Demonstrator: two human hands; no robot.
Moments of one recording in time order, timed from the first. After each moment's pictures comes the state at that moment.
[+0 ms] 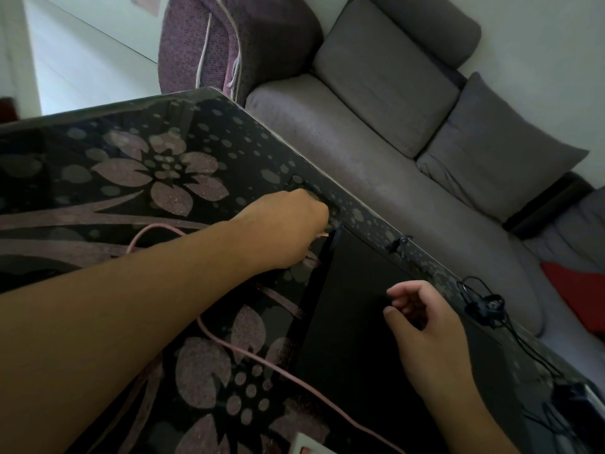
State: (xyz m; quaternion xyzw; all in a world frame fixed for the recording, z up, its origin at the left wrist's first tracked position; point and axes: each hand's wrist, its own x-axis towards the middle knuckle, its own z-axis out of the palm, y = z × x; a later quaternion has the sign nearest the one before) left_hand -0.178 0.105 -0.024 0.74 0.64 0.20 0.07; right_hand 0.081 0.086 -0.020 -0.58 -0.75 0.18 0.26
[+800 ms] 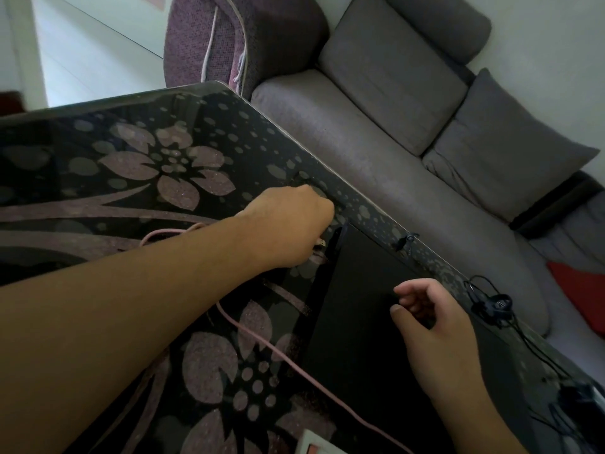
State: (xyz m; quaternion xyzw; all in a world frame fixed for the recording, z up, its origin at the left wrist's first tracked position) left_hand -0.180 0.104 -0.031 0.74 0.64 0.19 0.04; right_hand 0.081 0.084 -0.020 -0.58 -0.75 0.18 0.26
